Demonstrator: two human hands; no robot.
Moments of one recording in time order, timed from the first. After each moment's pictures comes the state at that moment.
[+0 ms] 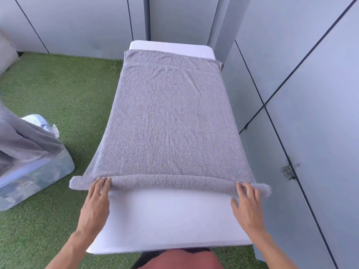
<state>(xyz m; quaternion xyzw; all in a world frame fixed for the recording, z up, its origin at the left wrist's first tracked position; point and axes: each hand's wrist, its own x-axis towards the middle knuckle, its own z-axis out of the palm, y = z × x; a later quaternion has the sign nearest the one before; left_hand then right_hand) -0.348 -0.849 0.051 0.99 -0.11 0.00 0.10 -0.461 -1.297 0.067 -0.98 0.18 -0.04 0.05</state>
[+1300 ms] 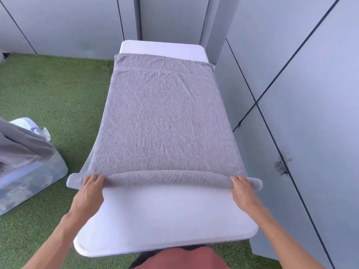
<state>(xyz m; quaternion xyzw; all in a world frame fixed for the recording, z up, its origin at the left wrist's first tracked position) -0.301 -0.849 0.069 0.98 -0.07 -0.12 0.13 -0.423 -1.317 0.084 -0.97 0.18 0.14 0.06</state>
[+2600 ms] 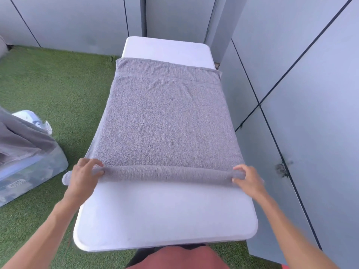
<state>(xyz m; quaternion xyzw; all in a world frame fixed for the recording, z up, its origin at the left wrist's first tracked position) -0.279 -0.840 0.088 0.97 -0.03 -0.03 0.25 -0.400 -1.340 0.110 -0.91 0.27 0.08 0.31</state>
